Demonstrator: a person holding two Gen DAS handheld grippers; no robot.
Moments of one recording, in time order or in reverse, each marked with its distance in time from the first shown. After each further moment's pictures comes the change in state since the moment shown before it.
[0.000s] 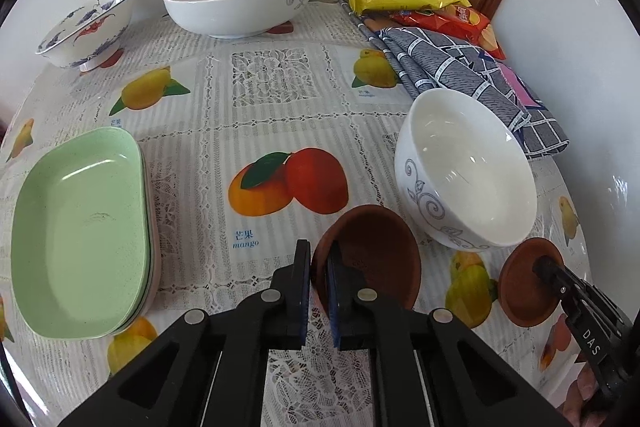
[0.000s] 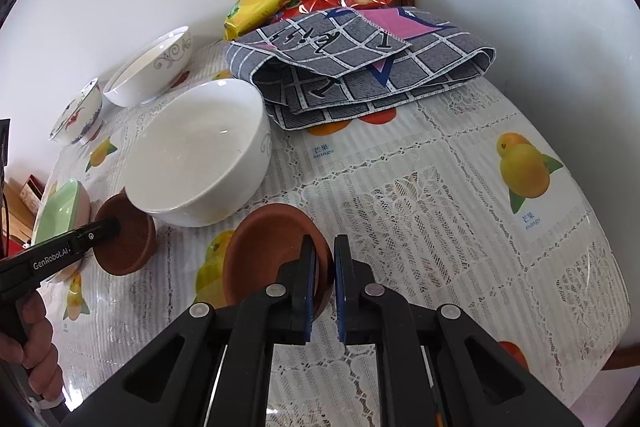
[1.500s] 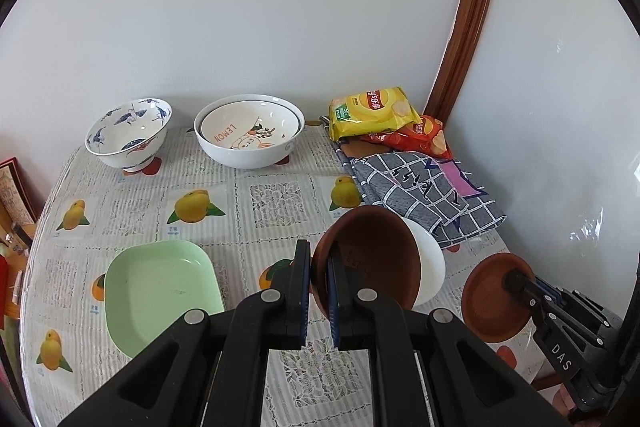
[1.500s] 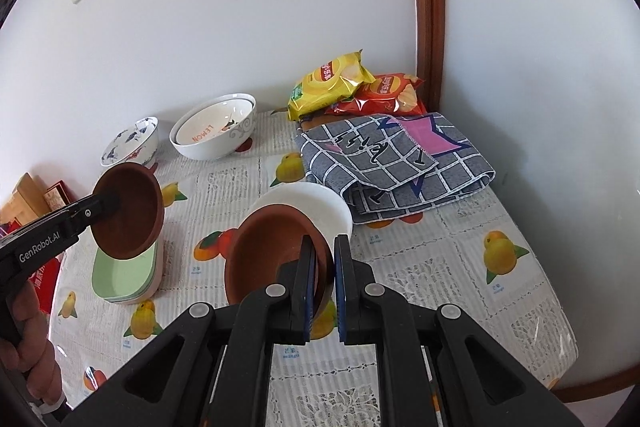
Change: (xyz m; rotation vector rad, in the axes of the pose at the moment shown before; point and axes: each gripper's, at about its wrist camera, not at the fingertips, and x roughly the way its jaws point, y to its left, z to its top) left arm -0.138 0.004 0.026 0.021 -0.303 -0.043; right arm -0.110 0.062 0.036 -0.108 -0.182 0.022
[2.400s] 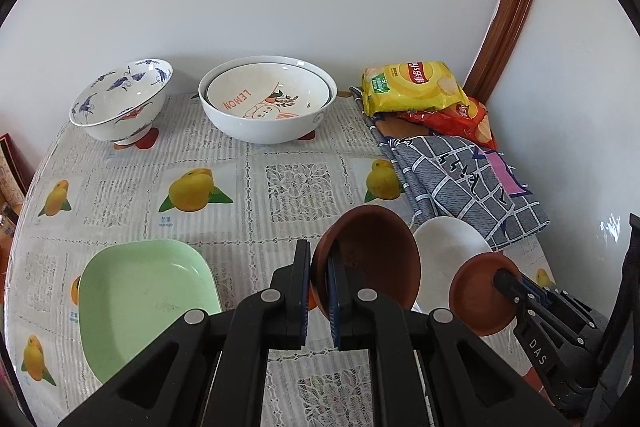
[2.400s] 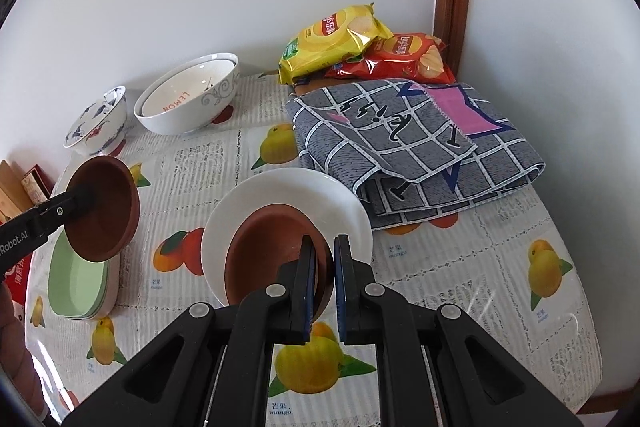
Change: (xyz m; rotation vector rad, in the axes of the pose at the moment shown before) left arm 0.081 0.026 0.007 -0.055 0.104 0.049; right arm 0.106 0.009 0.009 -0.026 0.112 -0.030
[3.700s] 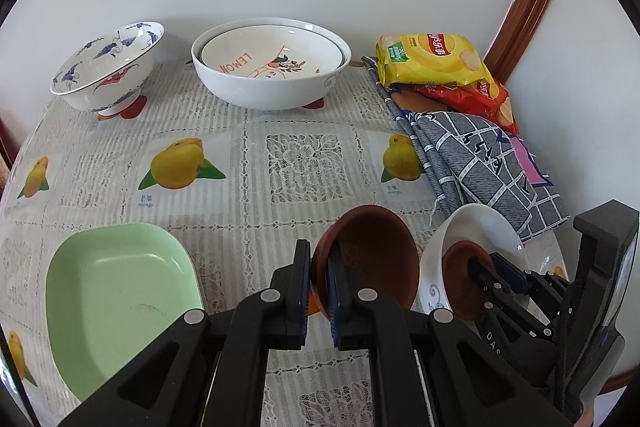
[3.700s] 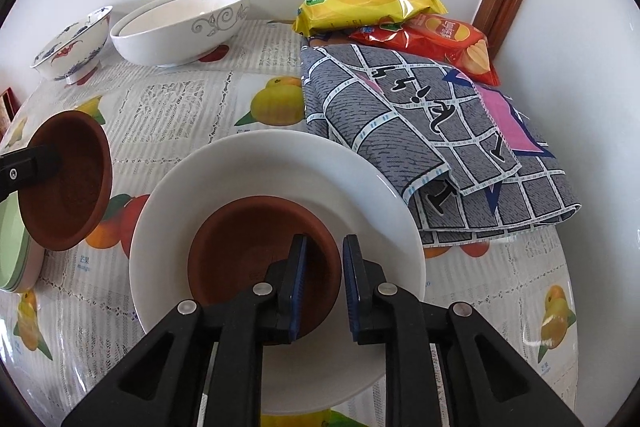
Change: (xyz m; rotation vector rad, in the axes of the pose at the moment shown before) left arm 0.045 0.005 -0.004 -0.027 0.077 -0.003; right arm 0.073 0.027 -0.001 -0.204 0.079 -0.112
